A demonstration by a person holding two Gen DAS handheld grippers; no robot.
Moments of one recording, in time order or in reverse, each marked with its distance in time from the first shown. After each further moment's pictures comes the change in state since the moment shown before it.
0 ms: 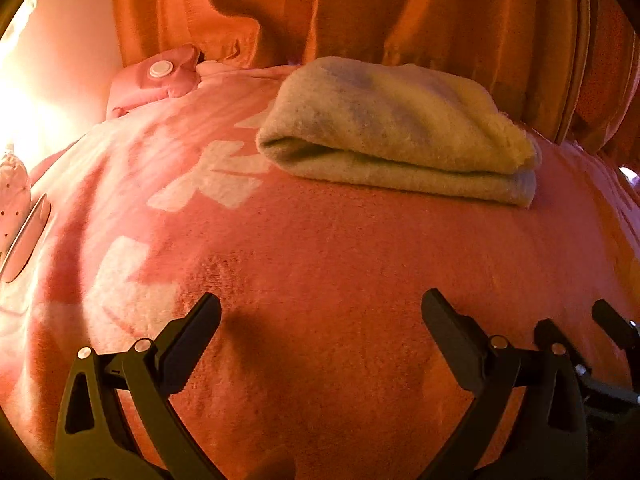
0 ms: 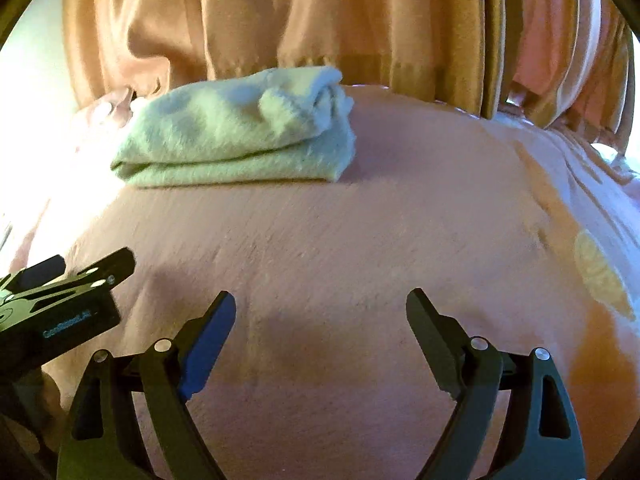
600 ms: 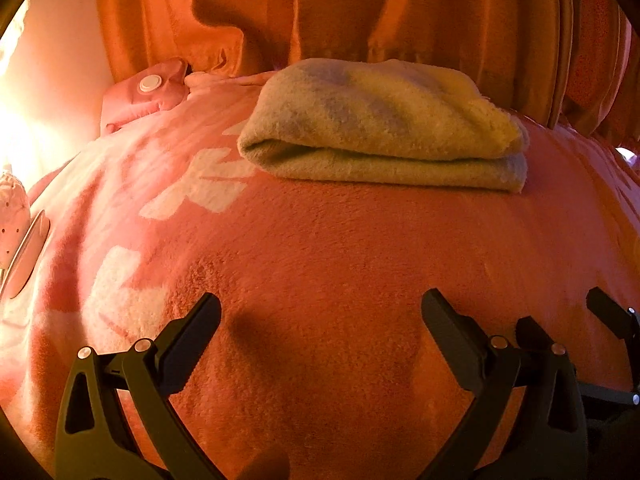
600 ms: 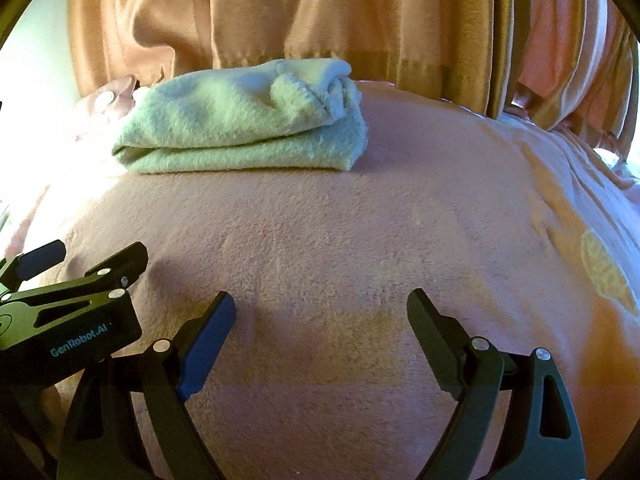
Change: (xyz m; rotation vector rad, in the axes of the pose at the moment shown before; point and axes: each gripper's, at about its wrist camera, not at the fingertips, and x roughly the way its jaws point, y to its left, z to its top) left arm 0.000 -0.014 -0.004 0.057 -0.014 0.012; right arm 0.005 0.009 -0.005 -0.015 0.006 -0.006
